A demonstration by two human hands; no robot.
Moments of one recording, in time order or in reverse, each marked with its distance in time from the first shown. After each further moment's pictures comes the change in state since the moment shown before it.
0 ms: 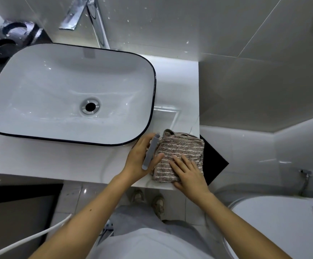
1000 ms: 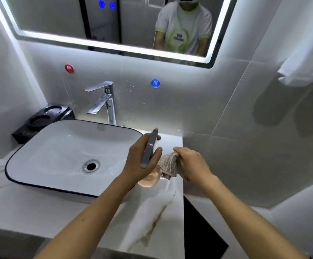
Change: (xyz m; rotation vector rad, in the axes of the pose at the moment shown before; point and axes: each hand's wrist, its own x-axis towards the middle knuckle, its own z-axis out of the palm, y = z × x) left_hand 0.079 0.148 -0.059 -0.018 0.368 0.333; right_hand 0.038 0.017 -0.235 0.178 0.459 0.008
